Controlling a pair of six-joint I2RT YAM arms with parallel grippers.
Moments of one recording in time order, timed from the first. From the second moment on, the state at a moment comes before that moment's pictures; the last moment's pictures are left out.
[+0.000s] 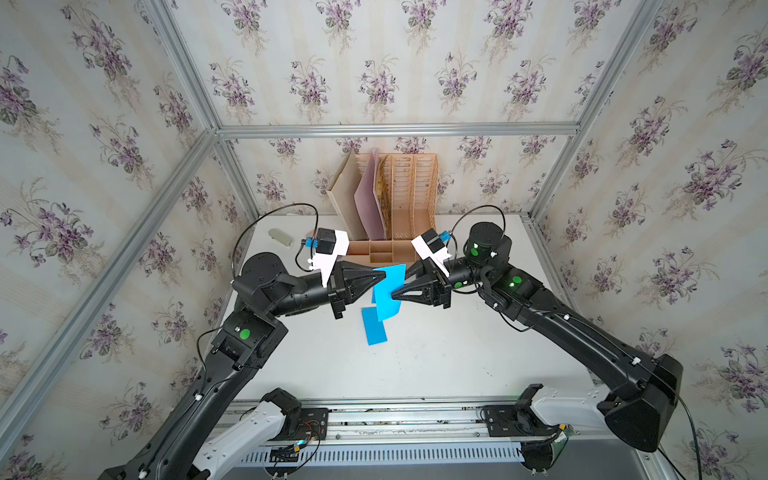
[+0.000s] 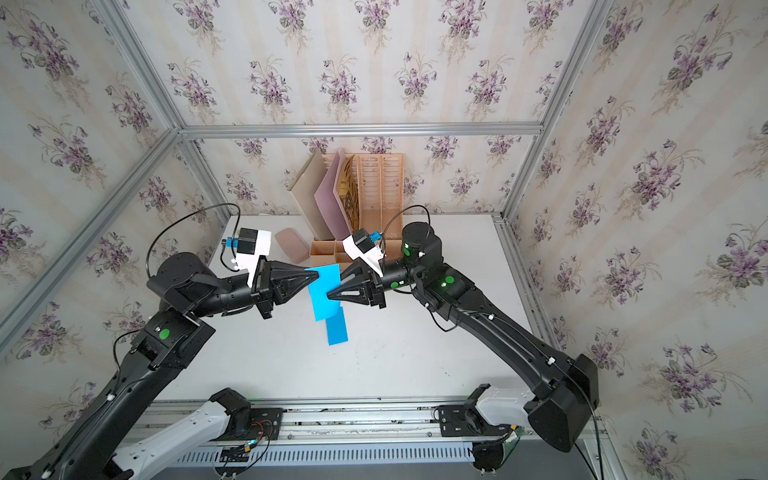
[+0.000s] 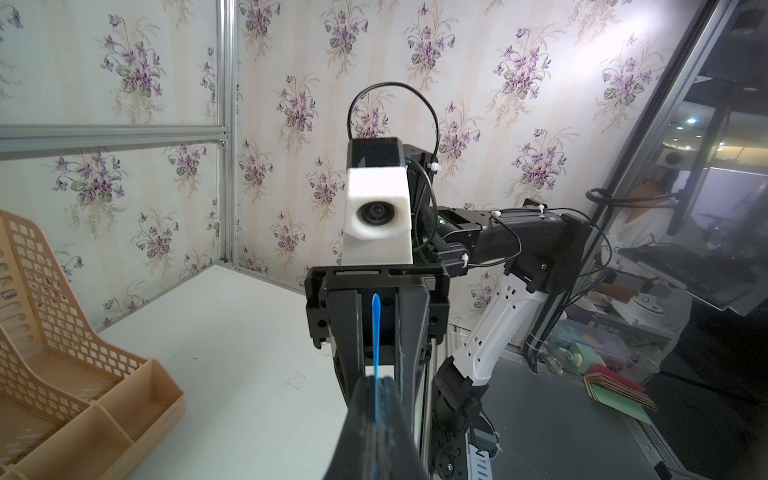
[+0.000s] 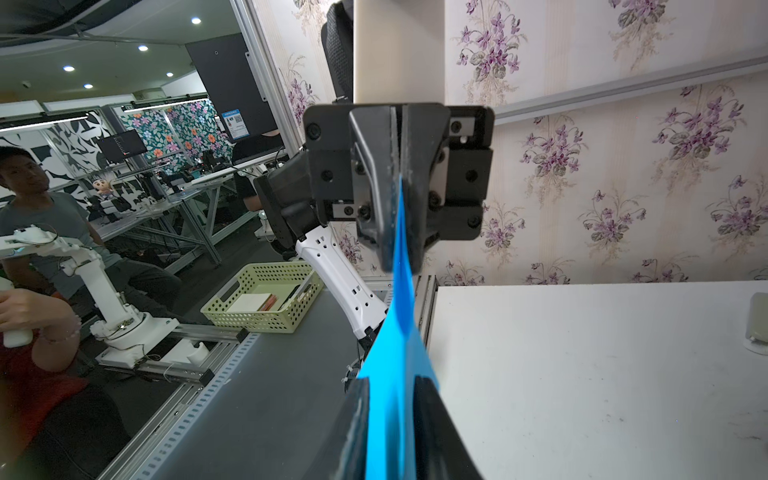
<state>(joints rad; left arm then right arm) -0.50 0.86 1.11 -0.14 0.80 -0.27 0.73 1.29 1.22 -0.01 -1.15 0.15</state>
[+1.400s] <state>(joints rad) -0.50 0.86 1.15 -0.13 0.77 -0.27 0.74 1.27 1.15 0.07 -1.16 0.20</state>
